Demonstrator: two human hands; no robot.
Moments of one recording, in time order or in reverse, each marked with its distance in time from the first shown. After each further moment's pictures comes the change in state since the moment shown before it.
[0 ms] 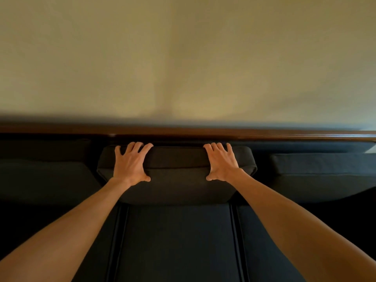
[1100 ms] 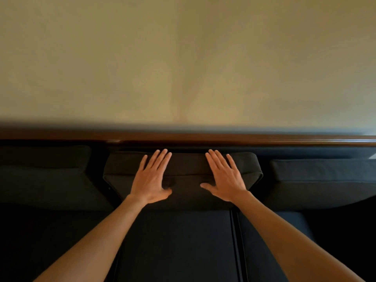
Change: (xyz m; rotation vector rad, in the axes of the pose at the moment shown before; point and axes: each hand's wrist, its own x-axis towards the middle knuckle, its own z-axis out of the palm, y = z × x) left_hand -0.010 0.056 0.023 -0.099 0.037 0.173; right_hand -0.029 0.019 0.041 0.040 0.196 -0.058
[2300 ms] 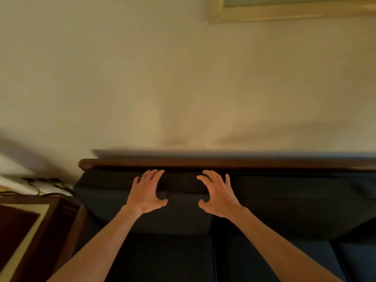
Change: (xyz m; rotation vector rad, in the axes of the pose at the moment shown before) left_hand -0.125 -0.404 -0.099 -0.089 -0.080 -0.211; right_hand 0.165 -0.412 -0.065 0.354 -0.087 -0.018
